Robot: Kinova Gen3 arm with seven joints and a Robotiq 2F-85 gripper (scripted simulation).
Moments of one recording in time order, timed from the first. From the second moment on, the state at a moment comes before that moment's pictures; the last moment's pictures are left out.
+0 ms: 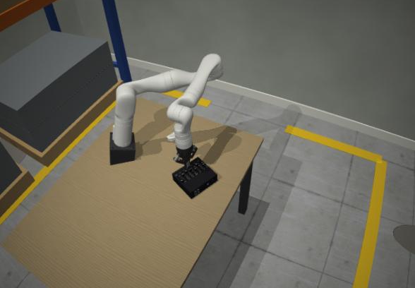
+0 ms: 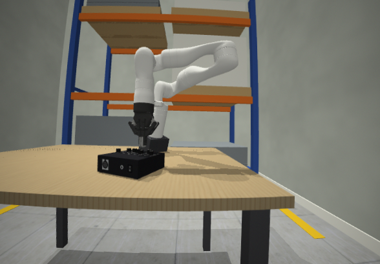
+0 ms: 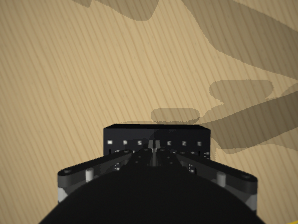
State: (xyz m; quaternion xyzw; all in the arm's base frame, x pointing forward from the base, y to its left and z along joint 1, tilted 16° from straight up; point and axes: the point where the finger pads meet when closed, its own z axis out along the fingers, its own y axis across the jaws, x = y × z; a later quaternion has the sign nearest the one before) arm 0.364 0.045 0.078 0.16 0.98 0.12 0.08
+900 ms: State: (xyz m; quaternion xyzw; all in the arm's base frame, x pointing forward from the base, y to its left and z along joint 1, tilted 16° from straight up) arm 0.366 0.047 0.067 0.16 0.98 0.12 0.08
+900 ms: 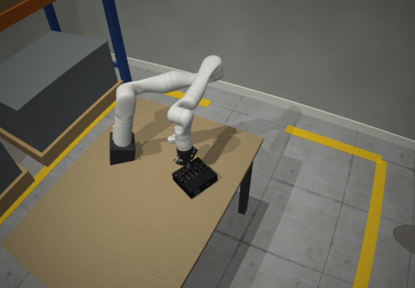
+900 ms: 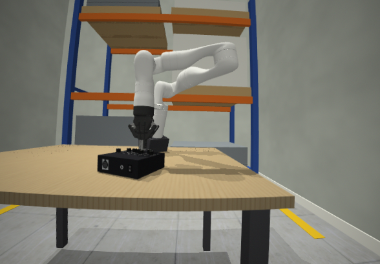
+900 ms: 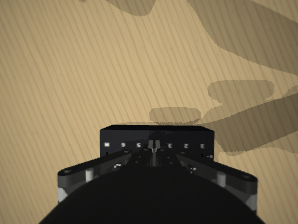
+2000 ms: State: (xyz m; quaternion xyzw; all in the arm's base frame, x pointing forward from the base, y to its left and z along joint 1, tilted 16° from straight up) arm 0.369 0.046 0.067 0.16 0.98 0.12 0.08
